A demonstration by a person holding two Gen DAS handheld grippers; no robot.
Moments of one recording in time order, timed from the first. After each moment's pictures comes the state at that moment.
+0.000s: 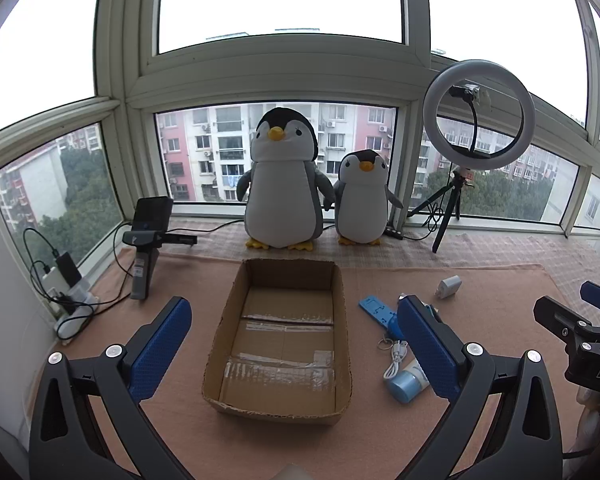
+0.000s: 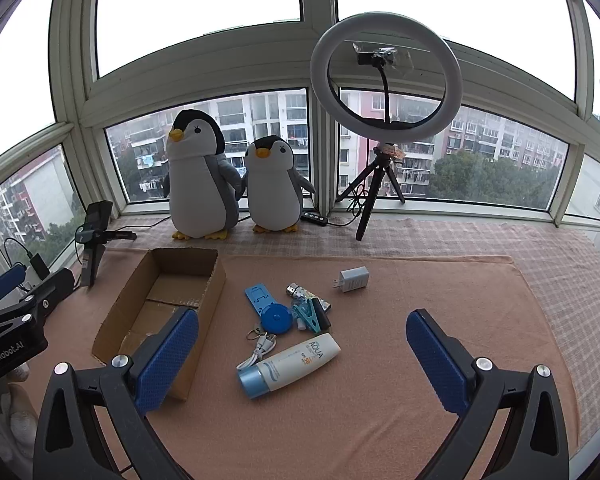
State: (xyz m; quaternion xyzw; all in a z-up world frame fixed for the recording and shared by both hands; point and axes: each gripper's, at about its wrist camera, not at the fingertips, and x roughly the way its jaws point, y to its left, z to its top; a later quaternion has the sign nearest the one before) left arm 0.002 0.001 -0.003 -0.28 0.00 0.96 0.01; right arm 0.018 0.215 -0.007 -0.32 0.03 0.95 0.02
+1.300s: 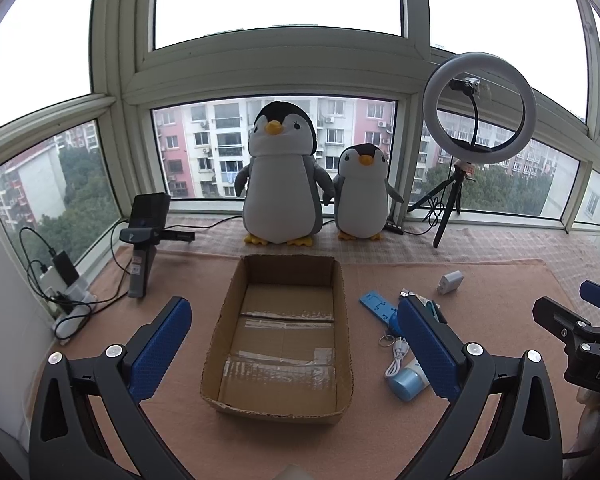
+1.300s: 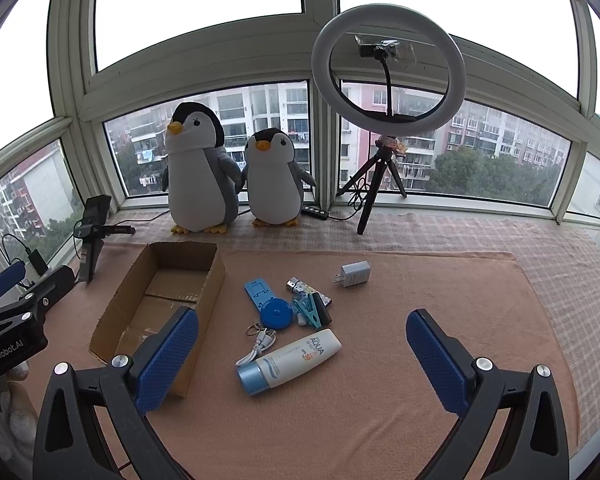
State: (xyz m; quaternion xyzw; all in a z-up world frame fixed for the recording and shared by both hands) left arm -0.004 0.003 -0.009 -0.29 0.00 0.96 0.01; right arm 0.012 0.214 -0.010 -0.34 0.03 0.94 0.02
